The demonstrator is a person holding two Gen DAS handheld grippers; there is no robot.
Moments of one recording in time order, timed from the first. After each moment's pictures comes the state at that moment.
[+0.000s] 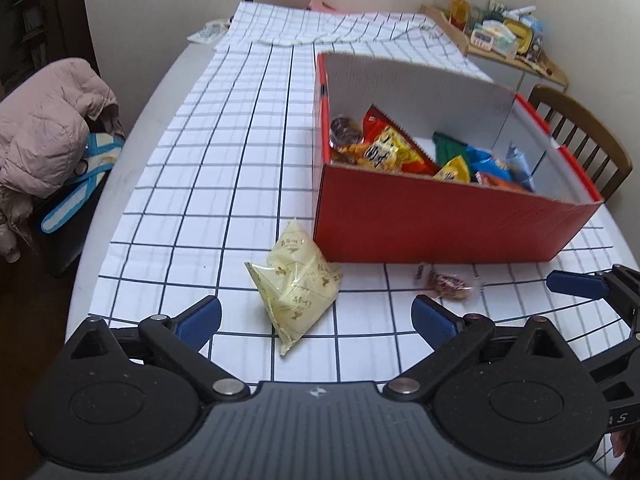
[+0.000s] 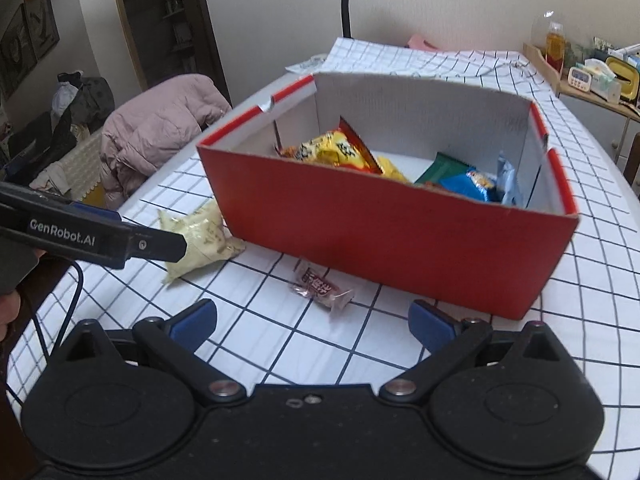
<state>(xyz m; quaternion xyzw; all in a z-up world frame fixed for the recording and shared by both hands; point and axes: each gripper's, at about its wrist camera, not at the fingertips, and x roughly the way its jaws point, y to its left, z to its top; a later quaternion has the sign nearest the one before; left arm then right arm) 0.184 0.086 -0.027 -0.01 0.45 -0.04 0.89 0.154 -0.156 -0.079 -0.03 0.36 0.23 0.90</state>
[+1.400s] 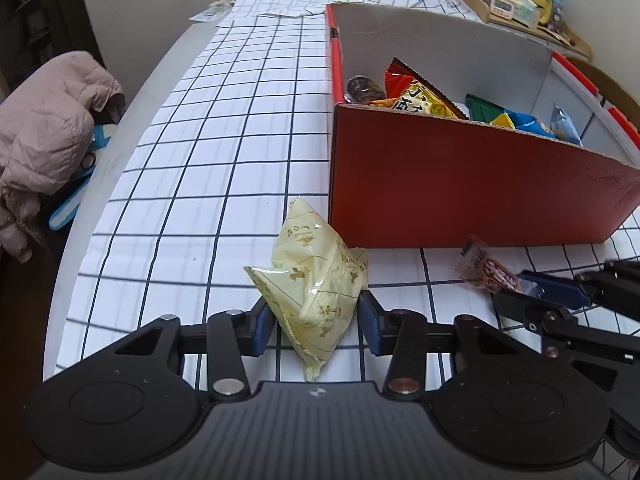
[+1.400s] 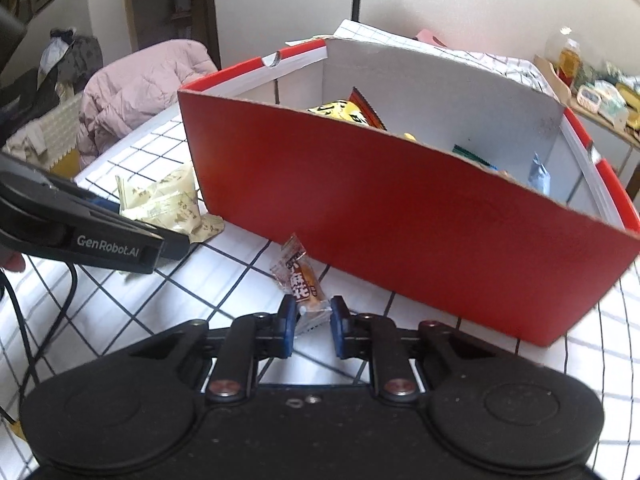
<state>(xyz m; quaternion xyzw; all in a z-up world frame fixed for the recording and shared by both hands) 0.209 0.077 -0.069 0.01 0.46 -0.01 0.89 0.173 -0.126 -0.108 -0.09 0.36 0.21 0.90</state>
